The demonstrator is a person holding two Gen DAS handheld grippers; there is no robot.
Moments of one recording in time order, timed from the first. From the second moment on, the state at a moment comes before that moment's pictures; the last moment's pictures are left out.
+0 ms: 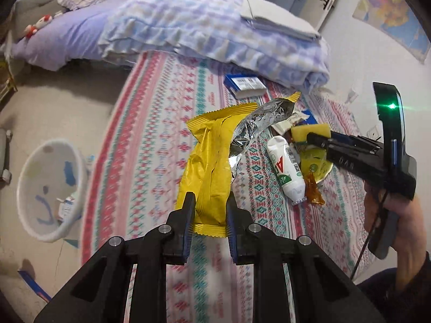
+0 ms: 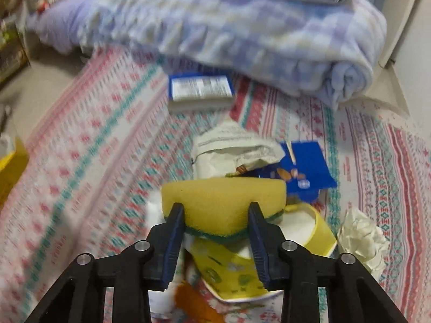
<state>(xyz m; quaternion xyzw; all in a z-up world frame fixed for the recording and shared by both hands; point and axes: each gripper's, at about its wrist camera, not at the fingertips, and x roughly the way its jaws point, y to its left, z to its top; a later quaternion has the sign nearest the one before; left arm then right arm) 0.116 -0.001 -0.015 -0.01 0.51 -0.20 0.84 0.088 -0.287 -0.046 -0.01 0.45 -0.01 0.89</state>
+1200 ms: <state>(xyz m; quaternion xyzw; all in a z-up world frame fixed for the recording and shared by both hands) 0.159 0.243 -0.050 -0.23 0.53 -0.05 0.81 0.085 -0.062 -0.029 0.04 0.40 0.20 0.89</state>
